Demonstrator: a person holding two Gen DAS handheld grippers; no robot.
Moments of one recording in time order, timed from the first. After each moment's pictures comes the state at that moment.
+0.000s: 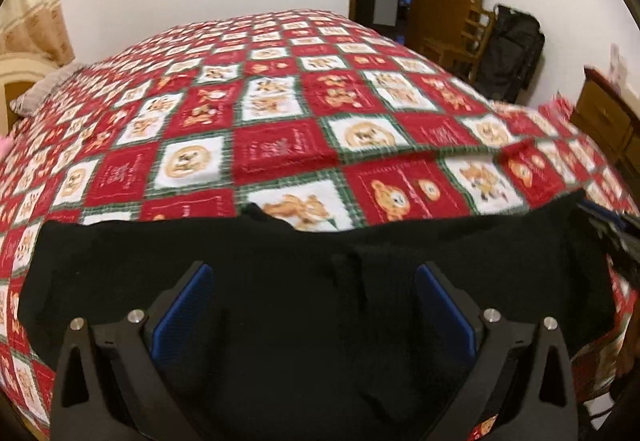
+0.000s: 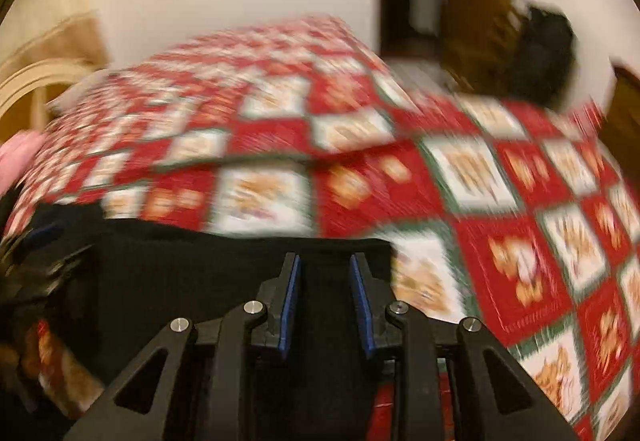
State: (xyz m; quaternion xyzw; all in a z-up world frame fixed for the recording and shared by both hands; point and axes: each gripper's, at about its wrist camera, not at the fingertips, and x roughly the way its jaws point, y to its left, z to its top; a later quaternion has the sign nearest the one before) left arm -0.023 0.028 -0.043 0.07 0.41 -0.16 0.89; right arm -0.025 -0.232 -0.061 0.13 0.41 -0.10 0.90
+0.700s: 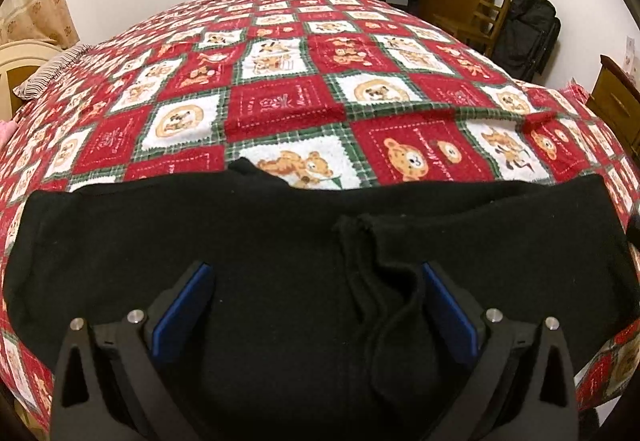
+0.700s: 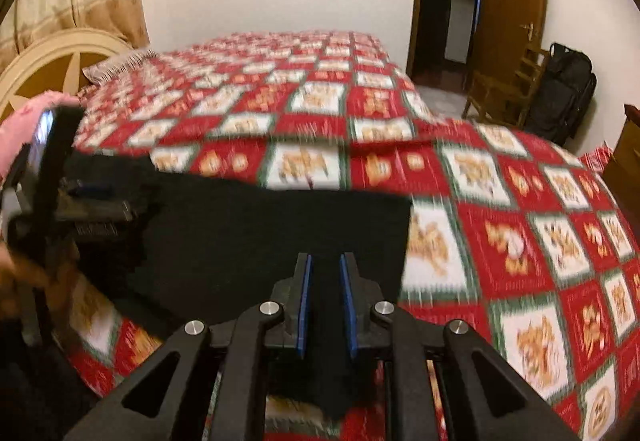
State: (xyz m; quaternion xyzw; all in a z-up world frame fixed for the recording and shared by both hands) left arm -0.017 0.024 -0.071 0.07 0.45 -0.13 0.88; right arm -0.083 -0.181 -0.058 0.02 0.42 -0.06 0.91
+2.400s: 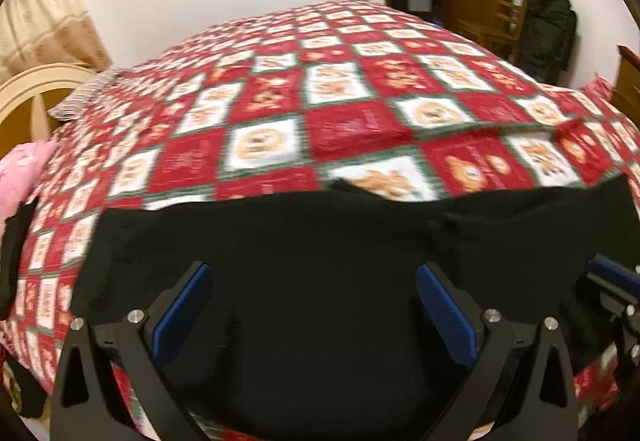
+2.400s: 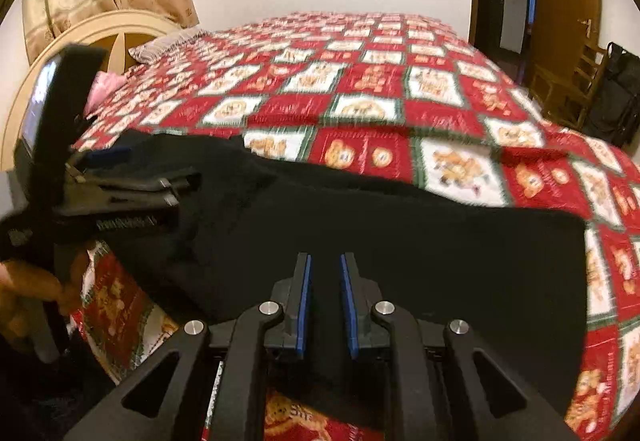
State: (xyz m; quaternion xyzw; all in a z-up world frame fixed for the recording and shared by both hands) left arm -0.020 0.067 -0.044 0.12 0.42 -0.07 0.90; right arm -0.020 -0.076 -0.075 0.05 0.44 0.05 0.89
